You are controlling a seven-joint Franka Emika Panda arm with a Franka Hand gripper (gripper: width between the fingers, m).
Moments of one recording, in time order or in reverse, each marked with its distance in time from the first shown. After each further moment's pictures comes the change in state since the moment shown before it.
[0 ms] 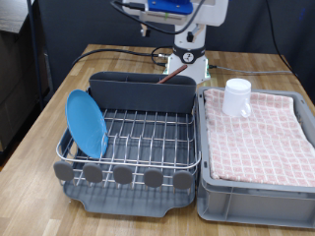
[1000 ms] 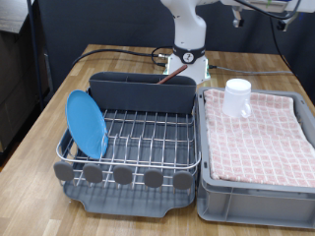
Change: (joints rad) arm 0.113 -0.038 0.218 0.002 0.122 -0.044 0.308
